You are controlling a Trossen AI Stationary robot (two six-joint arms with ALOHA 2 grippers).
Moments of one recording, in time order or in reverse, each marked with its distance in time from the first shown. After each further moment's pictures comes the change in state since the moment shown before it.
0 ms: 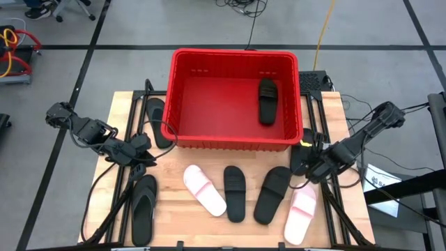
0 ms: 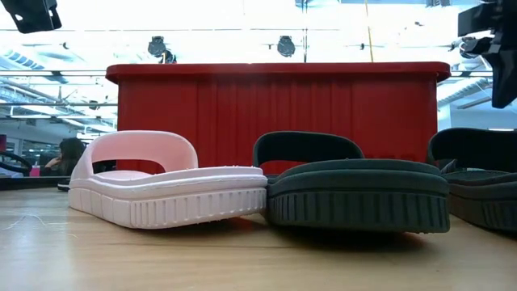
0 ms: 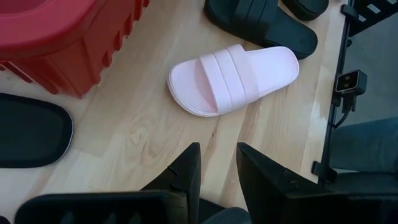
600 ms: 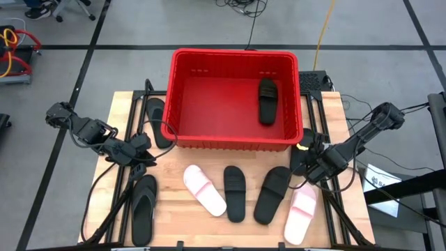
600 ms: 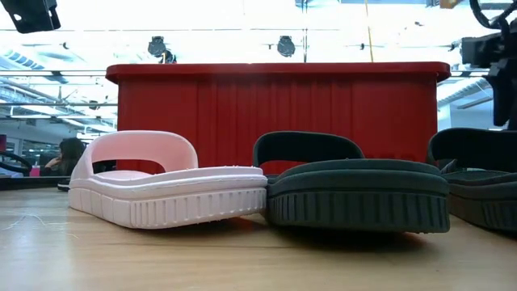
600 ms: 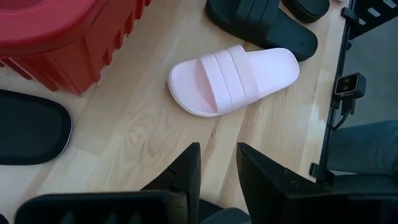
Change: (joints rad) left arm 0.000 0.000 0.000 0.000 -0.001 -0.017; right arm -0.001 0.029 -0.116 -0.009 0.006 0.047
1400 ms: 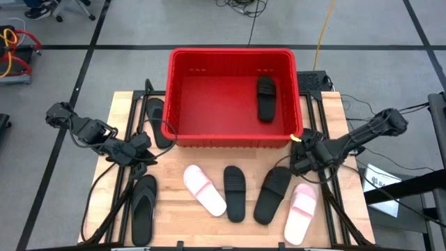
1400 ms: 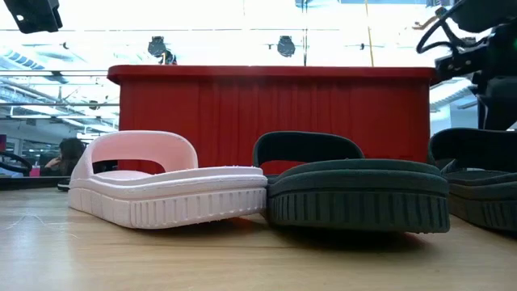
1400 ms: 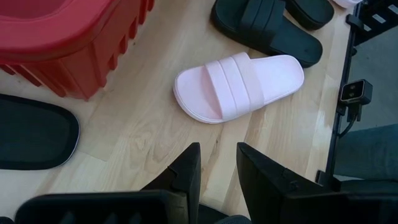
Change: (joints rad) left arm 0.000 0.000 0.000 0.000 -0.034 0.003; right arm -0.254 0.085 -0.001 0.113 0.017 0.084
